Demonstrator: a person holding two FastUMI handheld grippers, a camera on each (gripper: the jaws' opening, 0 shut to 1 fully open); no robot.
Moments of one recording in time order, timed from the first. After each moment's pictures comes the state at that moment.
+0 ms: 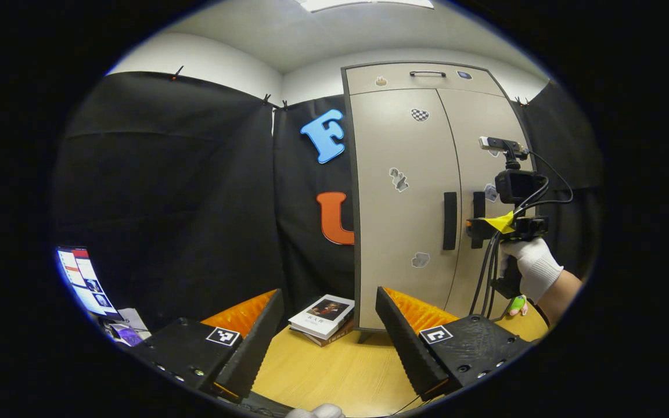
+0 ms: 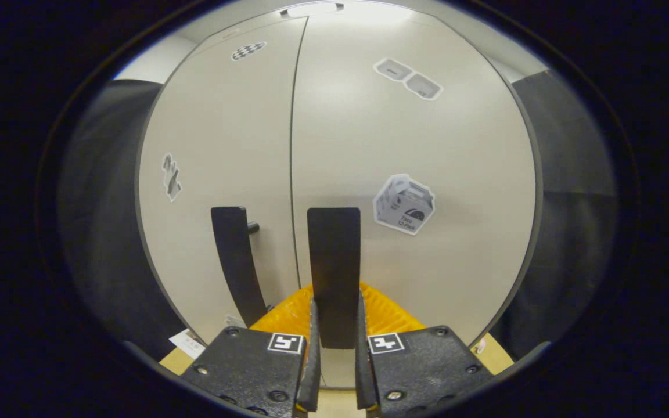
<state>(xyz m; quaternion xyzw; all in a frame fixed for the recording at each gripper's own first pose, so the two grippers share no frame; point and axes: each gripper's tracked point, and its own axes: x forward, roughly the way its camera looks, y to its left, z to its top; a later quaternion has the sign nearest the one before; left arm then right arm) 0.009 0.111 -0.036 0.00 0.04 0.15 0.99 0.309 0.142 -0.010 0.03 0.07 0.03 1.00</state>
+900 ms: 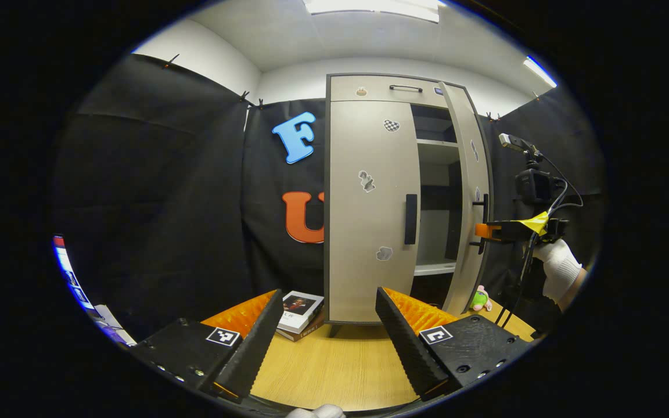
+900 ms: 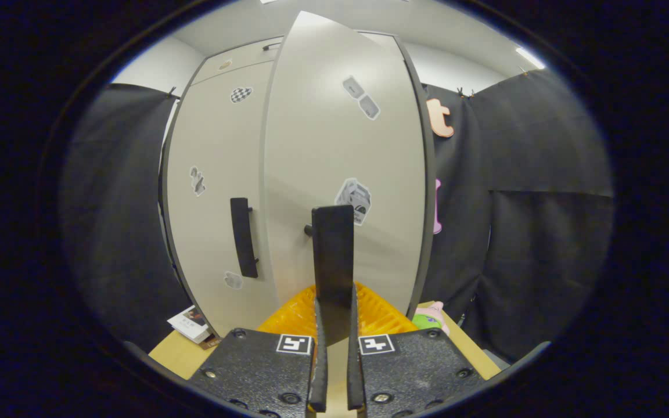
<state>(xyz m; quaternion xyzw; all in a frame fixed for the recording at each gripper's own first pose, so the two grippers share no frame) -0.033 0.090 -0.051 -0.02 0.03 0.03 1.00 0.159 0.061 -0.018 0.02 0.06 -0.02 1.00</state>
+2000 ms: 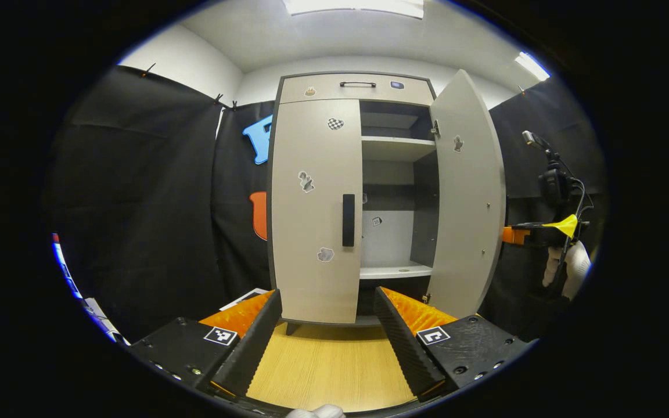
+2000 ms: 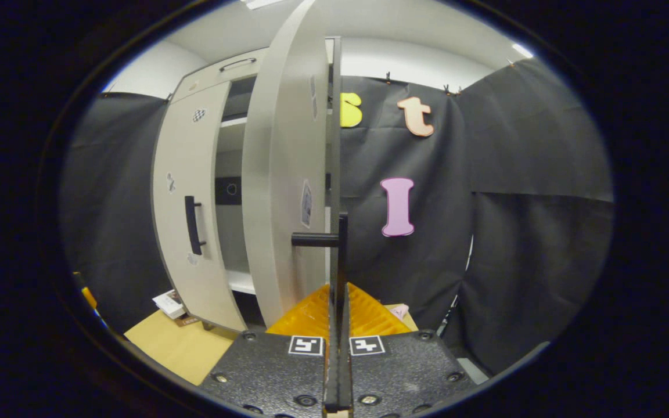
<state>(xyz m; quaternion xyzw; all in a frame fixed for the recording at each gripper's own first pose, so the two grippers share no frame) -0.024 -0.053 -0.039 -0.01 0.03 0.02 1.00 0.124 -0.107 -0.019 0.02 0.07 0.02 1.00</state>
